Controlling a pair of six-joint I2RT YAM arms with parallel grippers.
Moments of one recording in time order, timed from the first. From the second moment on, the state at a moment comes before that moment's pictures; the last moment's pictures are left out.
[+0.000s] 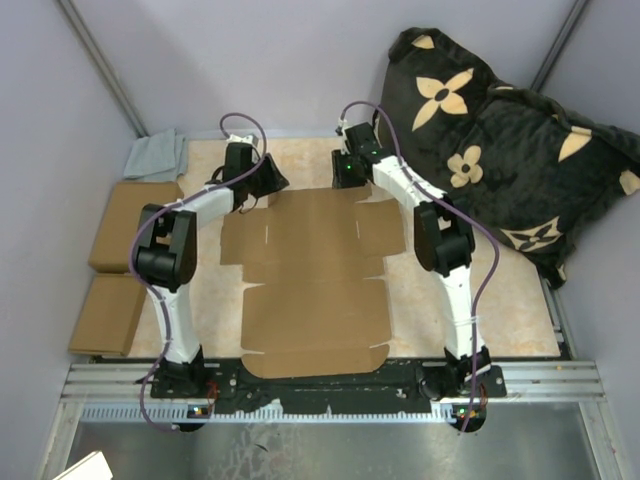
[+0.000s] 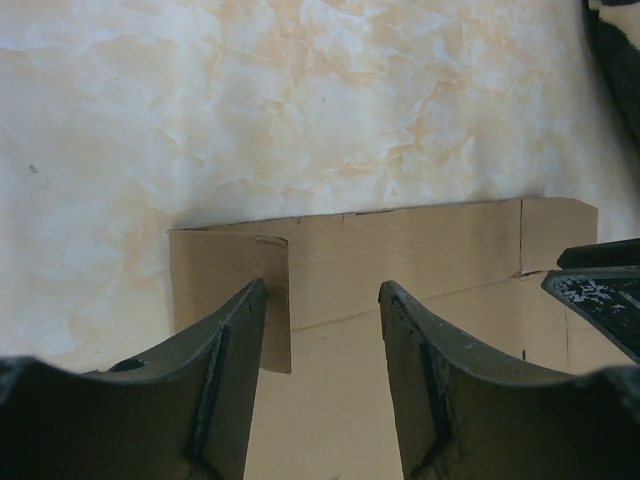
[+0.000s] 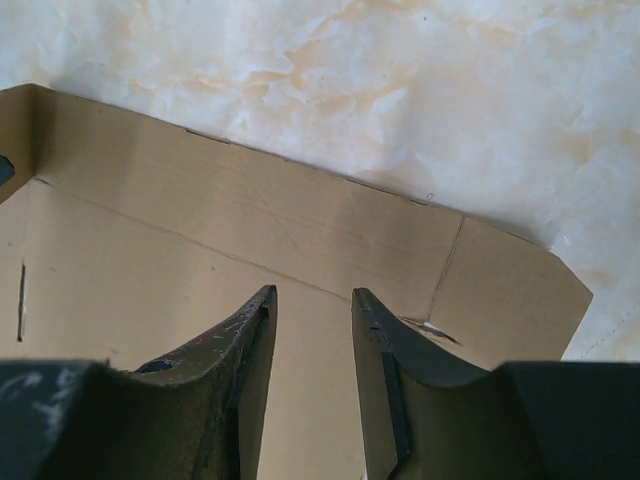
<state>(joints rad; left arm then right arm) -0.26 2.03 1.40 0.05 0.16 -0.53 0.43 2.28 1.98 -0.52 -0.14 0.23</state>
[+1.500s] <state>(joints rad) -0.26 2.13 1.43 0.05 0.13 -0.55 0.35 2.22 1.81 -0.42 0.03 0.28</state>
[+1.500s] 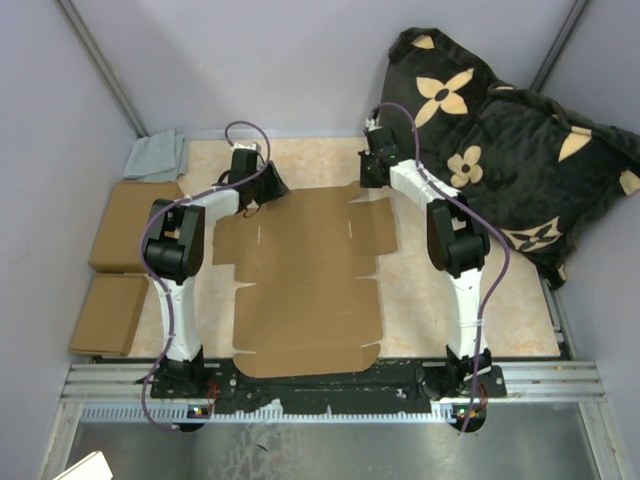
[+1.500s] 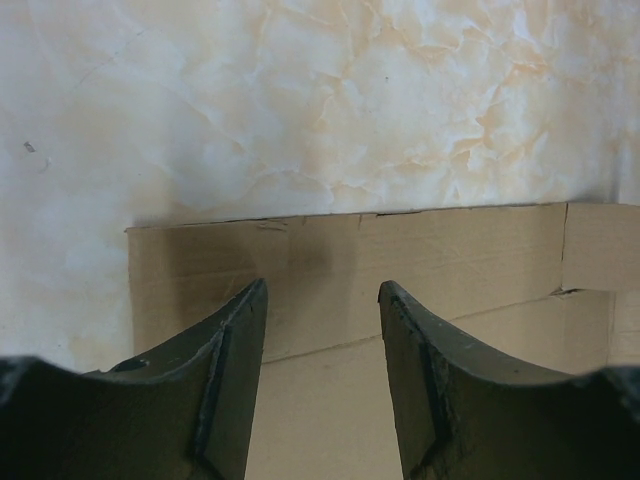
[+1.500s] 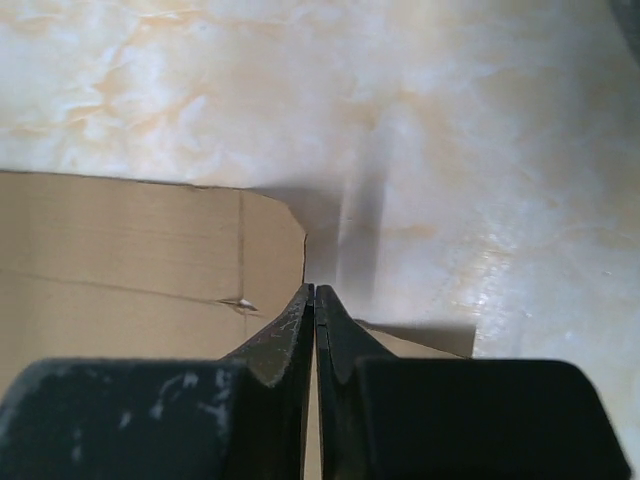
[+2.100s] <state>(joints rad) -0.26 2.13 1.43 0.04 0.13 -0.55 0.38 2.25 1.86 -0.37 -0.22 0.30</state>
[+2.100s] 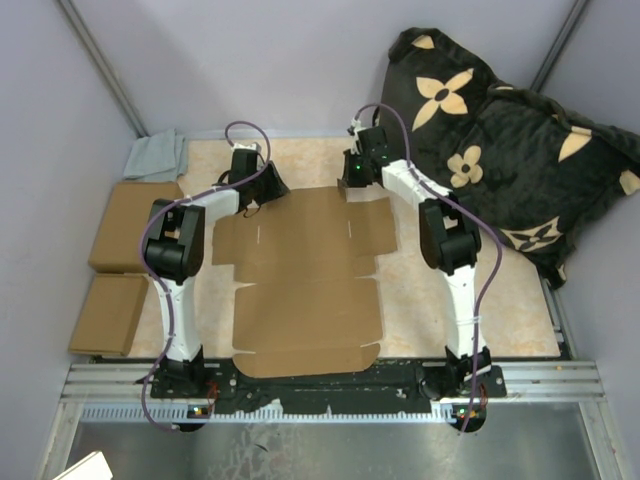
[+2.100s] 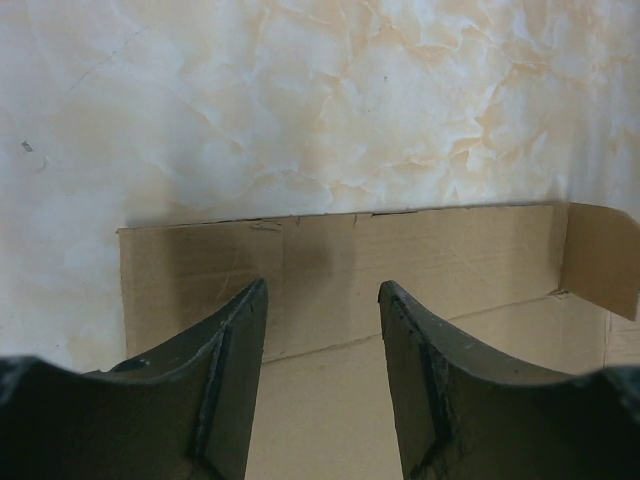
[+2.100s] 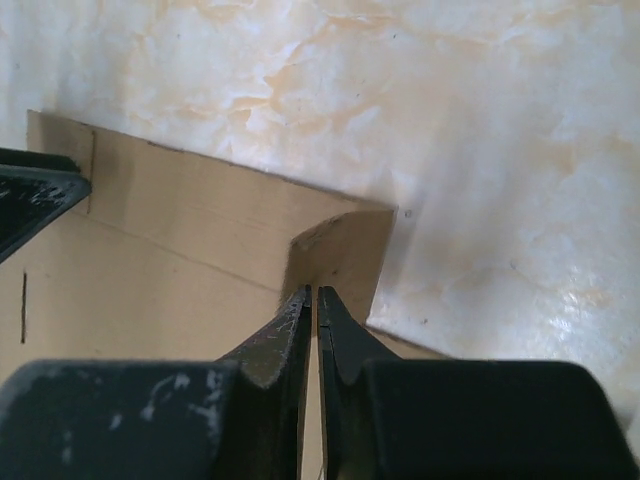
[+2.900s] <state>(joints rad) -0.26 2.09 1.42 -0.01 0.14 -0.56 0.39 2.37 1.95 -0.44 -0.16 0.31</state>
